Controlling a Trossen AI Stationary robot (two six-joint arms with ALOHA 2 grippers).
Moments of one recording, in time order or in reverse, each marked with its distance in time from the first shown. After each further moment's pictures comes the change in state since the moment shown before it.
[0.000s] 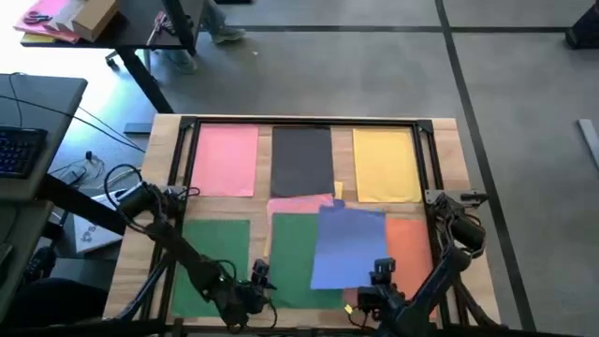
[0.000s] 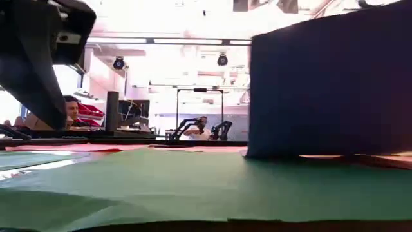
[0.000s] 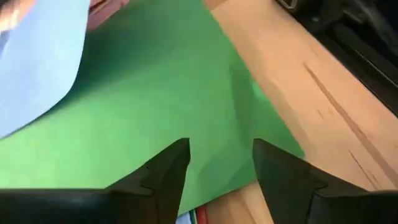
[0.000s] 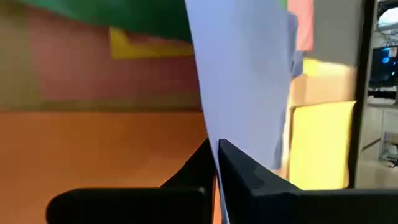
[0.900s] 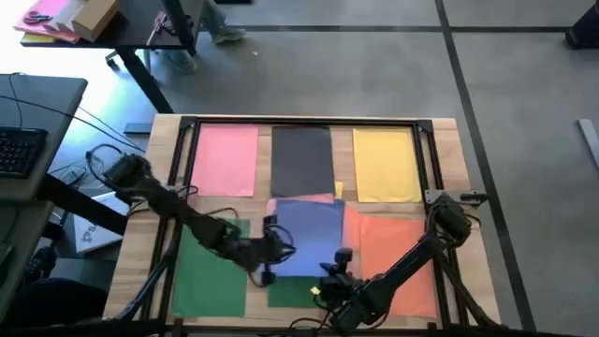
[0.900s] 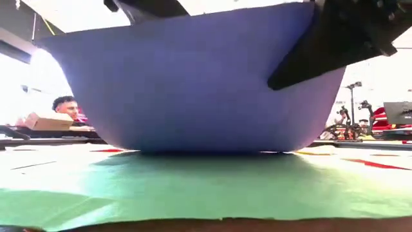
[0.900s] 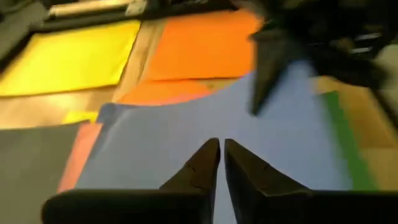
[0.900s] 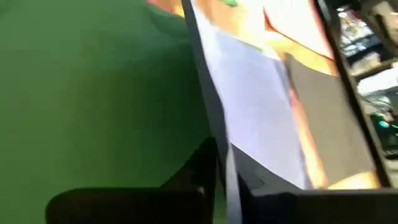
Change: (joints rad) left arm 0.256 -0.327 -0.001 -0.062 0.006 -0.143; right arm -0.203 0.001 -0.107 0.621 0.407 -0.346
